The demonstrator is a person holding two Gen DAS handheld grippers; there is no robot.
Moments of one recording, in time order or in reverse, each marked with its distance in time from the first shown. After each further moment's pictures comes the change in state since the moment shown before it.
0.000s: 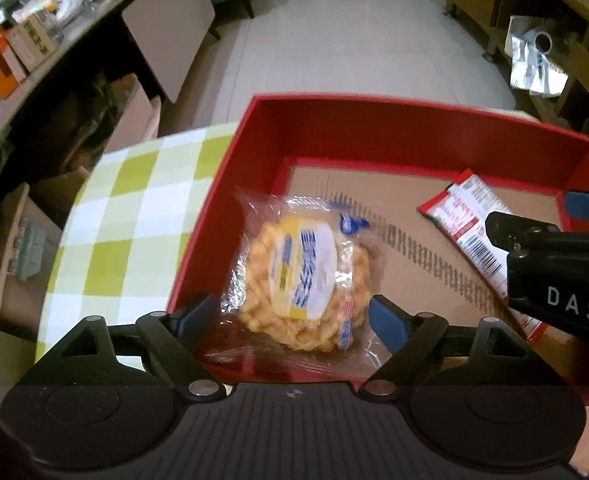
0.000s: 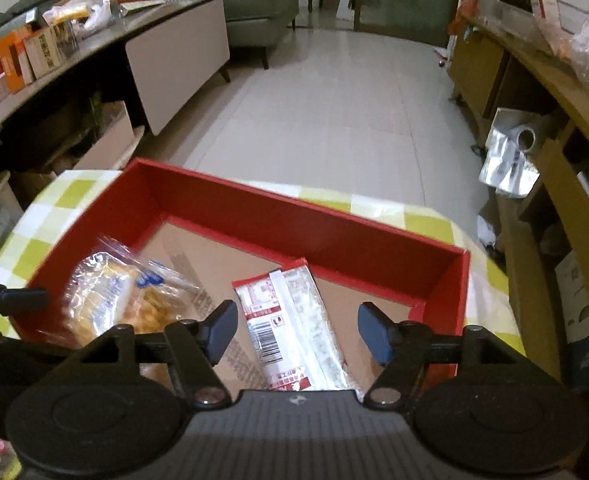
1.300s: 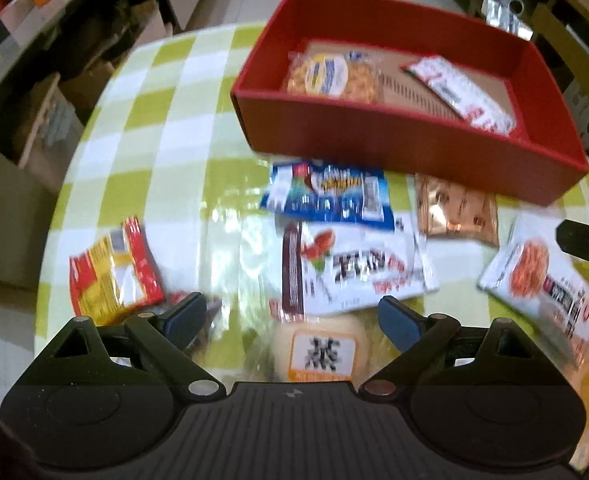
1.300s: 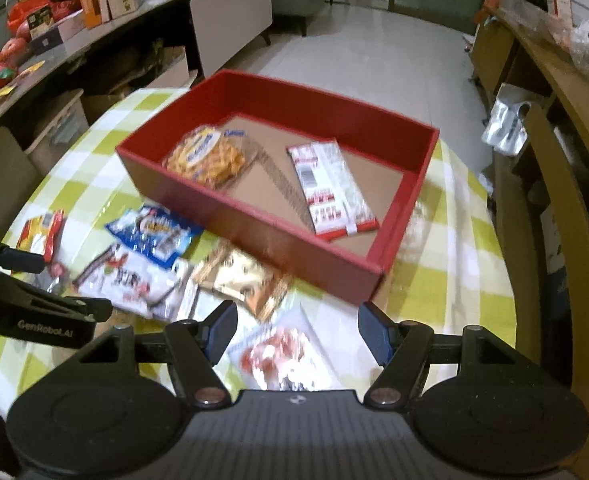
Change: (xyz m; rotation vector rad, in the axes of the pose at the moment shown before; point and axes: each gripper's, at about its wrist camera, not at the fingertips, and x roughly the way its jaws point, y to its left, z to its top) left arm -0.062 0.035 -0.128 -0.028 0.140 -0.091; right arm -0.106 0.007 -0.112 -0.094 0.117 0.070
